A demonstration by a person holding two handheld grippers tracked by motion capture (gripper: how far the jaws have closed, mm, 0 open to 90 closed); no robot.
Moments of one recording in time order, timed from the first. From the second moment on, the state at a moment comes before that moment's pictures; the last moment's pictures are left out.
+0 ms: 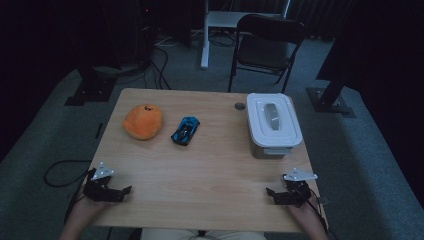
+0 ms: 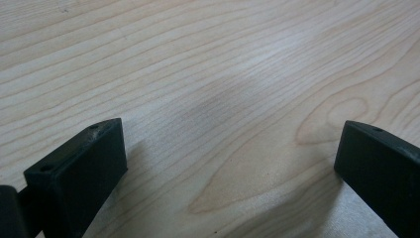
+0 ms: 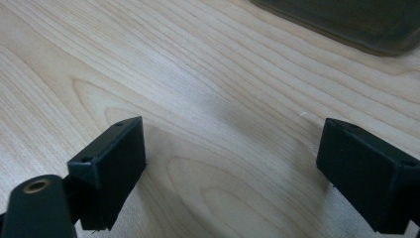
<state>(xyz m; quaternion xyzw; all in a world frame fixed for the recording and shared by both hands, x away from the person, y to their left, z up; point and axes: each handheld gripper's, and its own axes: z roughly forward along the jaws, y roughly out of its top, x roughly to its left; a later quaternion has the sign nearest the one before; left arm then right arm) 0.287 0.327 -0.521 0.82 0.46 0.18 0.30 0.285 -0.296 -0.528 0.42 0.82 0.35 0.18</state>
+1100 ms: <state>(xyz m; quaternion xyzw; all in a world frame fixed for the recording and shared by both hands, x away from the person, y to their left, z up) 0.368 0.225 -0.483 0.85 0.39 0.16 0.31 0.285 -0.297 -0.528 0.42 0.82 0.35 0.18</state>
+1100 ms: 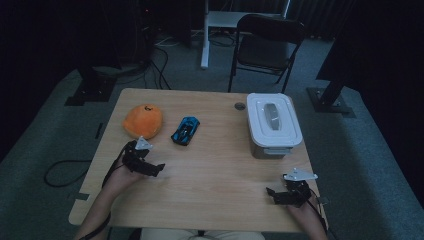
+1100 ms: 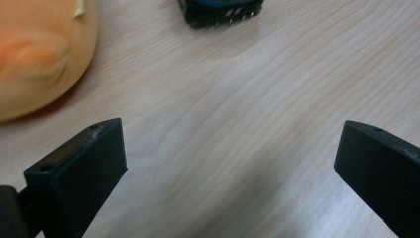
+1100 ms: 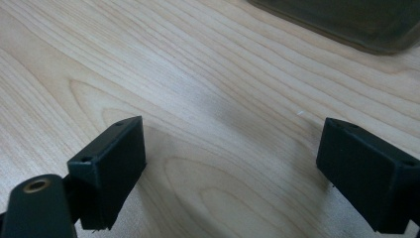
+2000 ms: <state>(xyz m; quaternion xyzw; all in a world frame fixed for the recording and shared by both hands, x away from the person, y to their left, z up) 0.464 0.150 -0.472 0.85 0.40 0.16 0.29 0.285 -0.297 -0.528 0.42 0.82 0.35 0.18</state>
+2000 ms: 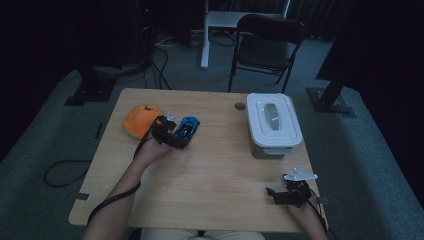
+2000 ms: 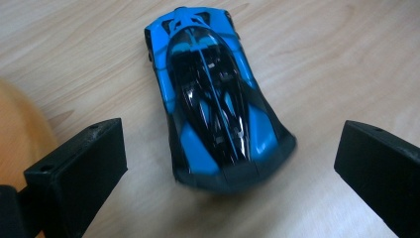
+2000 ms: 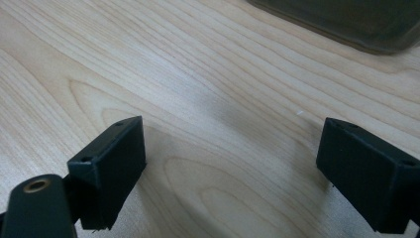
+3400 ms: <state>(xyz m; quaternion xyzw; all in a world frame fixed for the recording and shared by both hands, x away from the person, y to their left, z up) 0.513 0.116 -0.504 0.83 0.47 0.15 0.25 0.285 -0.297 -0.528 0.43 0.81 0.35 0.18</state>
